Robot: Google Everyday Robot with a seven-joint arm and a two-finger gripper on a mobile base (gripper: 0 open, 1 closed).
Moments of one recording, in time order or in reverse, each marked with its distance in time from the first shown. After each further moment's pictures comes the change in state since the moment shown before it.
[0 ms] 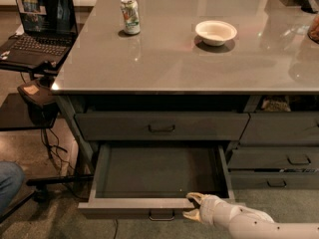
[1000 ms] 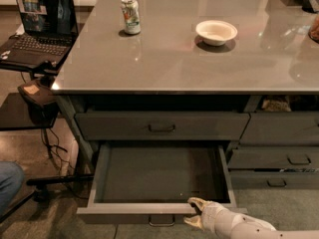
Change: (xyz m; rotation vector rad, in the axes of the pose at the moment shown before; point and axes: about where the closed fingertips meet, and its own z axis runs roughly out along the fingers) arm 0.008 0.021 -0.010 0.000 0.013 0.029
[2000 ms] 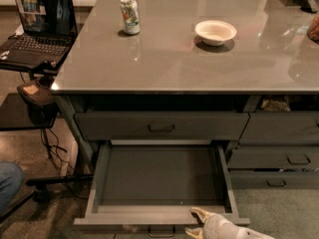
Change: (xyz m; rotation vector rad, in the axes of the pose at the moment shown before) arm 0.005 0.030 -0.018 -0.008 -0.004 -0.003
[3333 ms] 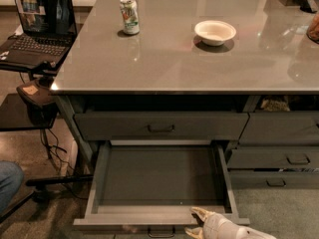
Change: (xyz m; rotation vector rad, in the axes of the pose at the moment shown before) arm -0.004 -0.002 -0.004 0.000 0.000 0.000
